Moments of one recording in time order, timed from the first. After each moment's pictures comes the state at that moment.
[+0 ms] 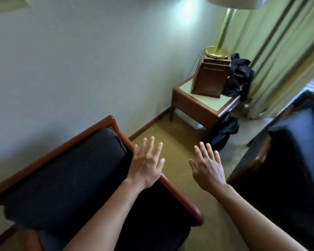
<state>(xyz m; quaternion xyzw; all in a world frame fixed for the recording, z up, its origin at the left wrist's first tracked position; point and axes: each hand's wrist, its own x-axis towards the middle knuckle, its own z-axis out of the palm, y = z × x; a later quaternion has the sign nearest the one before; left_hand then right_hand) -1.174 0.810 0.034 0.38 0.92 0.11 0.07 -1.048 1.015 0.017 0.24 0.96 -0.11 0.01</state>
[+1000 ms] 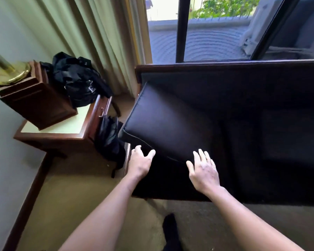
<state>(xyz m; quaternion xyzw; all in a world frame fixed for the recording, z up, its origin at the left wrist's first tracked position) -0.946 1.442 -0.058 0.33 0.83 0.22 0.38 -0.713 1.477 -0.101 0.62 0.75 -0.23 -0.01</state>
